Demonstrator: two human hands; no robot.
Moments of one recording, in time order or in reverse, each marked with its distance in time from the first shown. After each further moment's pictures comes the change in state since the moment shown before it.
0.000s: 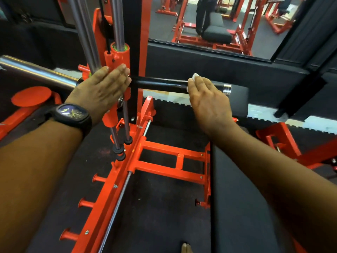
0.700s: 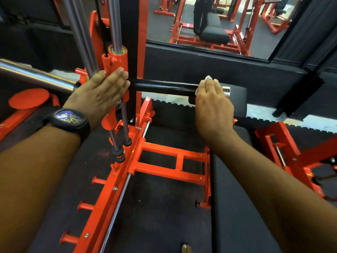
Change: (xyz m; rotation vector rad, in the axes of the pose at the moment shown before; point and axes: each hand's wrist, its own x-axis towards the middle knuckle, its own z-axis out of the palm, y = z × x) left_hand 0.003 0.009 -0.004 0.209 -0.012 0.020; right_hand 0.001 -0.004 -0.006 0.073 -0.010 0.260
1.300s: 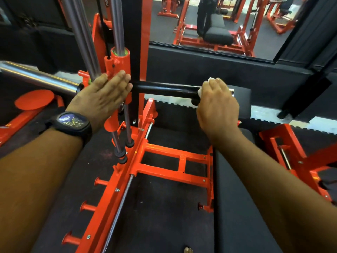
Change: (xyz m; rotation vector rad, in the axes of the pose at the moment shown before) left_hand 0.000 0.000 0.000 -0.006 -0.018 0.016; right_hand 0.004 0.001 0.003 0.159 0.031 0.033
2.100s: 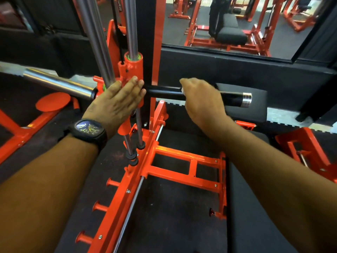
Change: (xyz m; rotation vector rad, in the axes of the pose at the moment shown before) left_hand 0.003 0.007 0.005 -0.067 -0.023 0.008; right_hand 0.036 -0.044 0.015 0.166 -0.033 -0.212
